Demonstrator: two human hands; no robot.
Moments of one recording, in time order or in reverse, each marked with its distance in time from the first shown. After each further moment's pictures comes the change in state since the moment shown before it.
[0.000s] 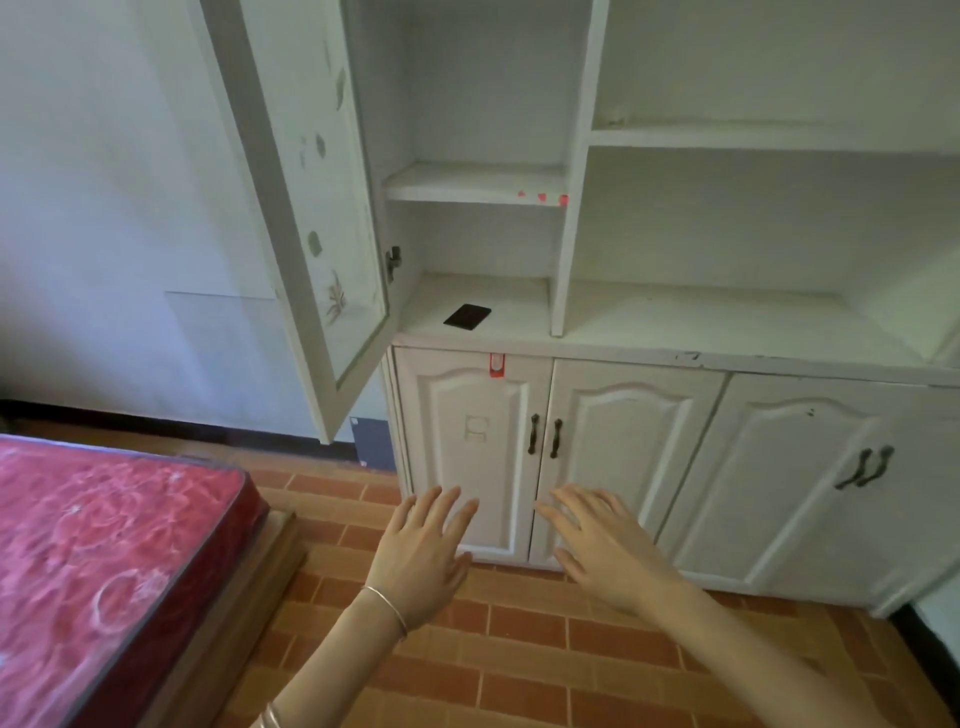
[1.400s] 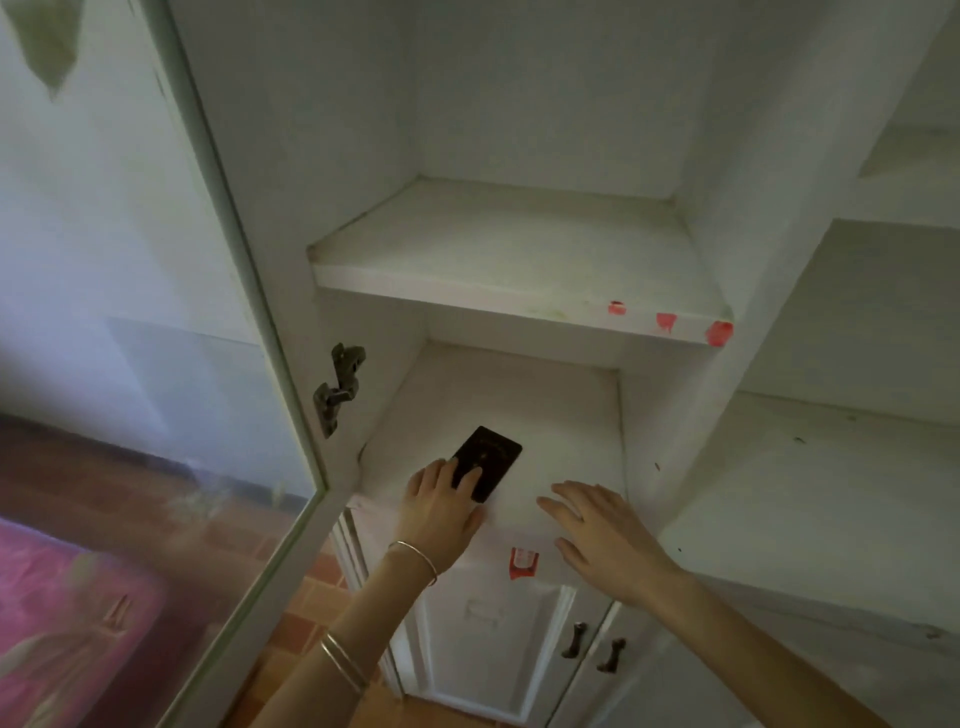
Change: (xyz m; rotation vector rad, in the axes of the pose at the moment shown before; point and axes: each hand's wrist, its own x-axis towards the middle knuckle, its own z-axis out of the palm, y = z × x) left_hand 0.435 -0.199 0.190 -0.133 -0.103 -0.242; right_hand 0.410 0.257 0.162 0.169 -0.092 -0.074
